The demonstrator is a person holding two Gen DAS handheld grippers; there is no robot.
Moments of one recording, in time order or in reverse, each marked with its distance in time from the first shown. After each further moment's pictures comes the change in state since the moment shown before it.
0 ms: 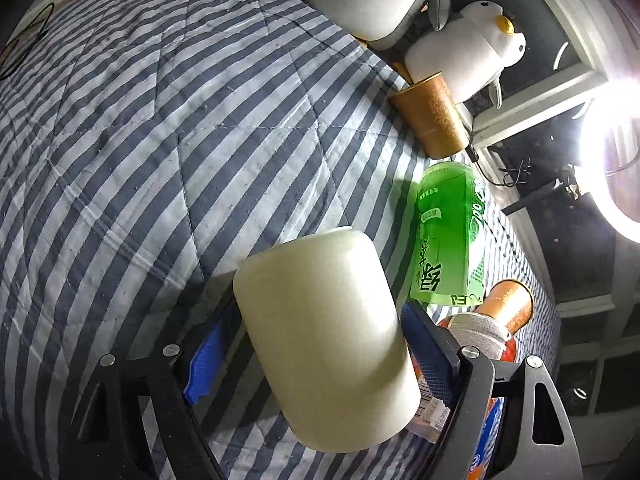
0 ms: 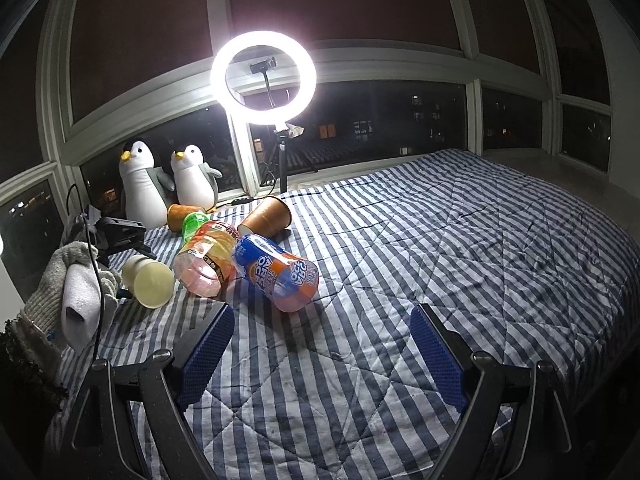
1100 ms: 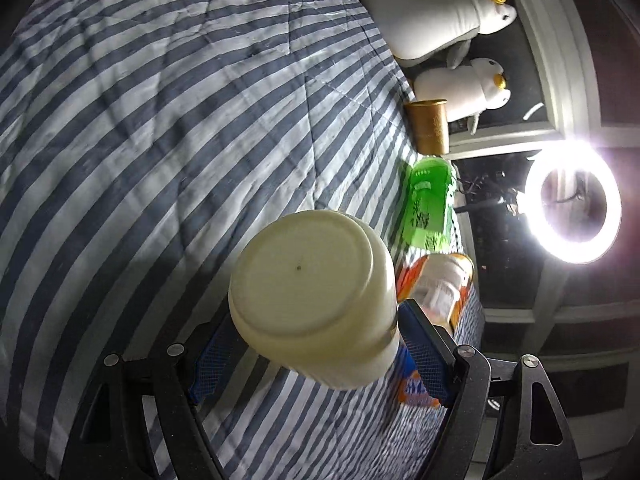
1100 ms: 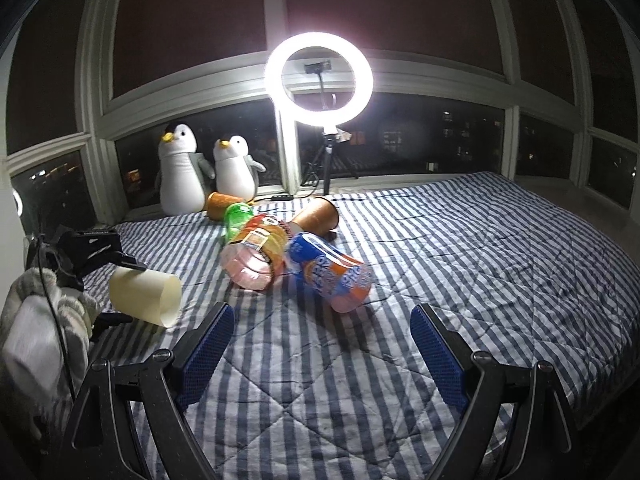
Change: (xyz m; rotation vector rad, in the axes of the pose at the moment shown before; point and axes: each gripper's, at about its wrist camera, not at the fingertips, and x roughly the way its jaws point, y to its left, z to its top) left arm -0.075 0.120 -0.072 -0.179 0.055 -0.285; right arm -0.013 0.057 -0.004 -0.134 -0.021 0.080
